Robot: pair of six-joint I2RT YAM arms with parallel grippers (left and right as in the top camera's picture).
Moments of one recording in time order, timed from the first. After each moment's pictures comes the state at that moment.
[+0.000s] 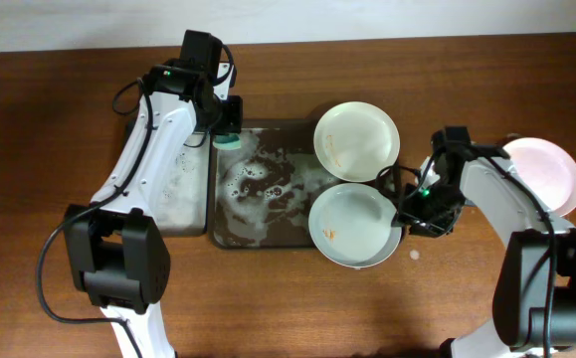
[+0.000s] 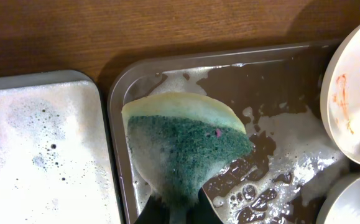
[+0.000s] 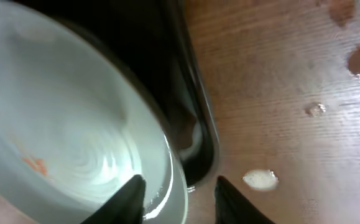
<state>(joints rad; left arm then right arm) -0.22 2.04 1.85 -1.01 0.08 -0.12 -0.02 1.74 1.07 -0.97 -0.31 0.30</state>
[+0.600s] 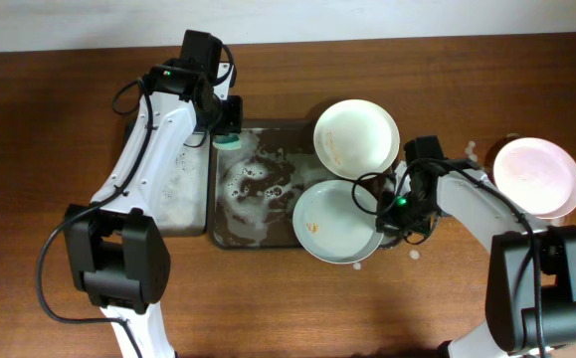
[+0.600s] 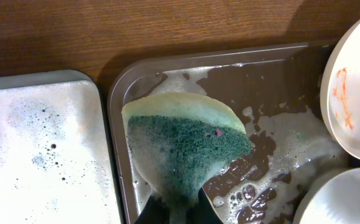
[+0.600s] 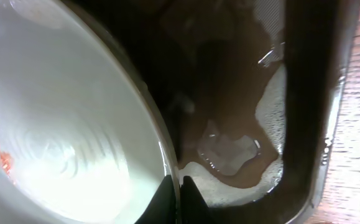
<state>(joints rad) -0.22 2.04 1.85 -1.01 0.08 -0.12 0.10 1.74 0.99 -0.80 -0.34 0.31</state>
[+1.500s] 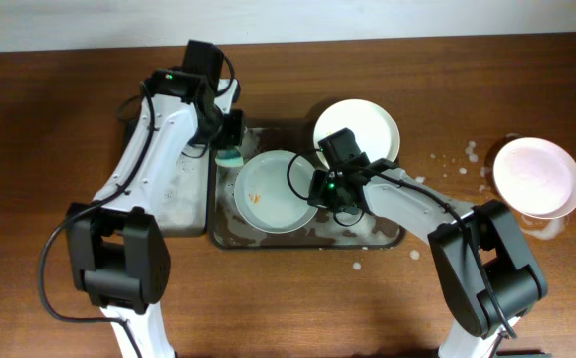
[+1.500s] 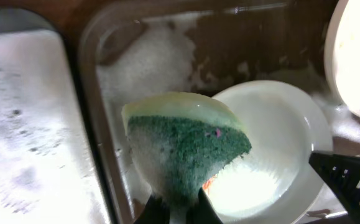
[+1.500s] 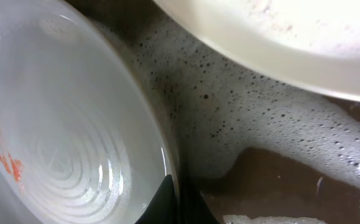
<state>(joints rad) -0.23 2.04 1.80 -1.08 0.15 -0.09 0.45 1.89 1.10 -0.40 -0.19 0.71</state>
